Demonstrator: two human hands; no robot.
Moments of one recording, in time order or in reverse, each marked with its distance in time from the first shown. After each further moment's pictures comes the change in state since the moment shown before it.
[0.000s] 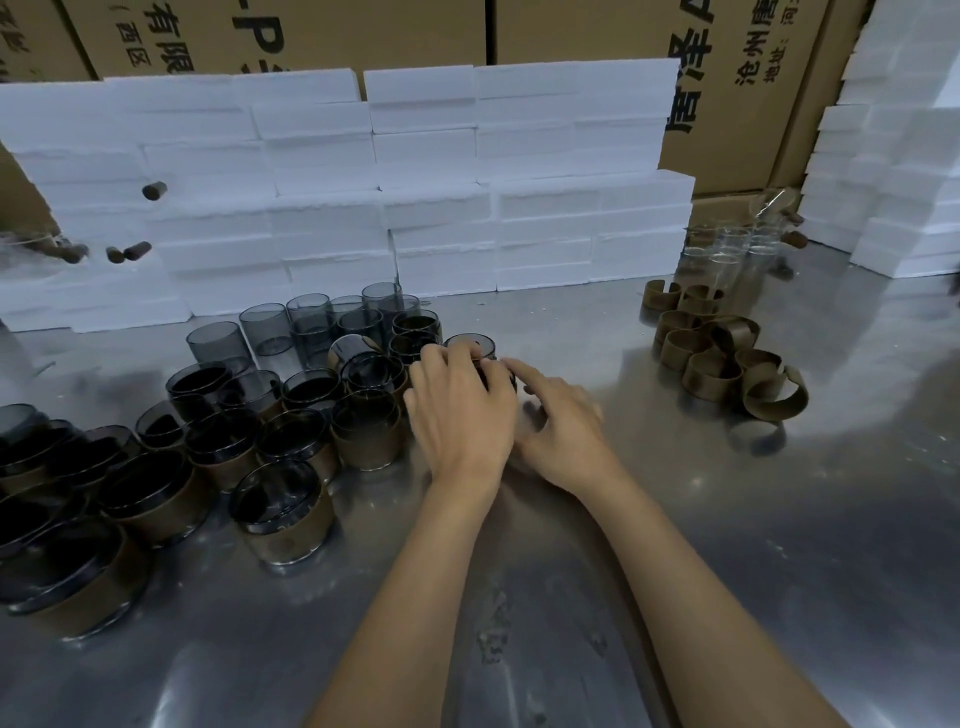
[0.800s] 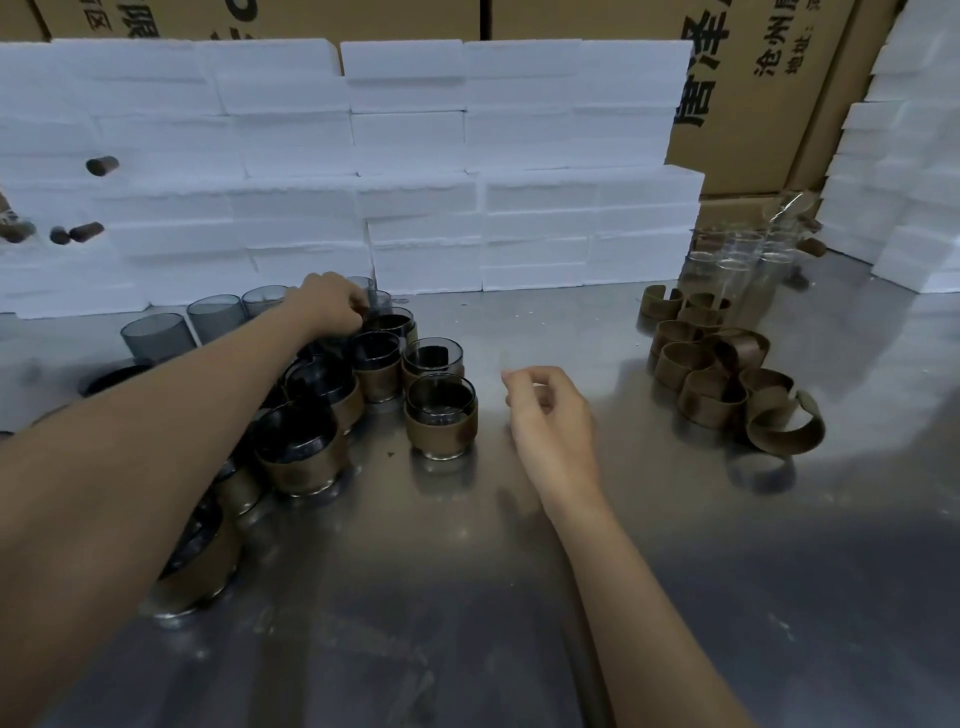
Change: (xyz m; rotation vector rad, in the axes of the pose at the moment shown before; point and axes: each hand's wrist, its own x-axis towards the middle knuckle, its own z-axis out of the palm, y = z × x) left_hand 0.220 -0.088 0.006 0.591 -0.496 0.108; right_hand 0.031 0.019 0.008 0.577 0.255 0.331
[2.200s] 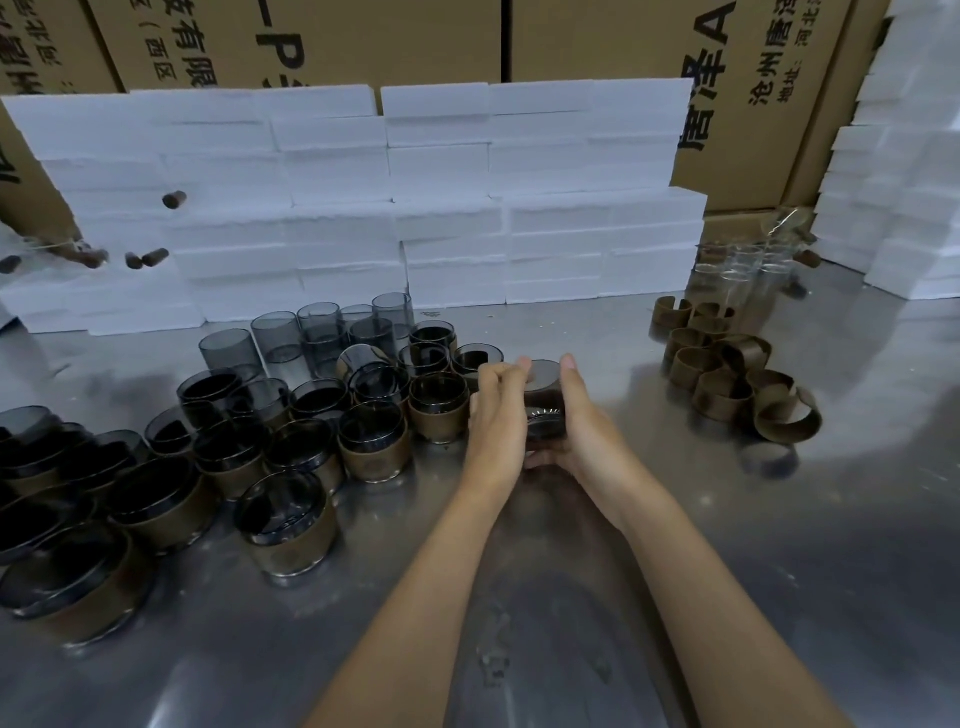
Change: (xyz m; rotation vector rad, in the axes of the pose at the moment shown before) left_hand -0.190 0.136 0.054 -1.488 0.126 -0.015; right_hand -0.022 -0.020 -0.007 0.178 -0.290 0.104
